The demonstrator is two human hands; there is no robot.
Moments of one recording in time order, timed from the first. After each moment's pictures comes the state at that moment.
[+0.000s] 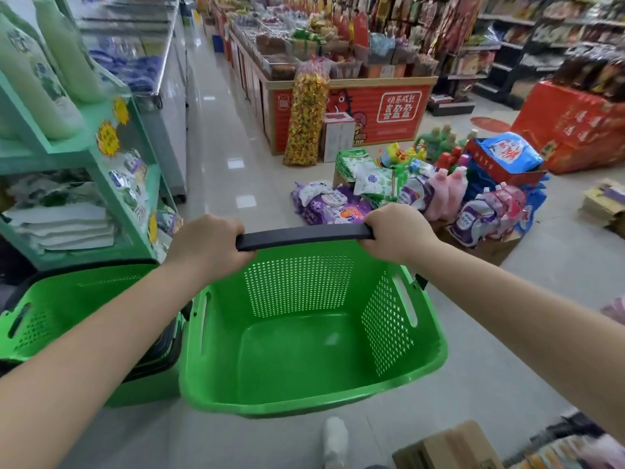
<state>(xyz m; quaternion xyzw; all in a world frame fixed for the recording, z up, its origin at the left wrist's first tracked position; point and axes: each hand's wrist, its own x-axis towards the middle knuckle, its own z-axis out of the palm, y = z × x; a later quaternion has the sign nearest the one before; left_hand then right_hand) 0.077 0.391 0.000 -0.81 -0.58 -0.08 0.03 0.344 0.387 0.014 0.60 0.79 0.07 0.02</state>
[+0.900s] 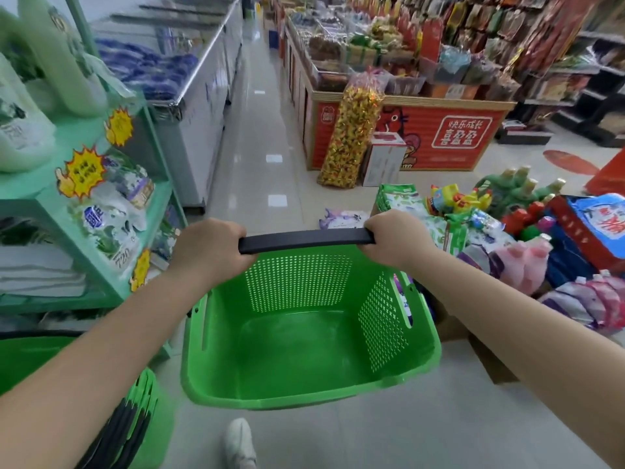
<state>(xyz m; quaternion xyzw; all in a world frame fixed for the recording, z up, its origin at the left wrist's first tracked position) 0.101 0.742 -0.018 -0.74 -0.67 -0.08 0.04 0.360 0.781 0.007 0.54 0.84 0.04 0.00</state>
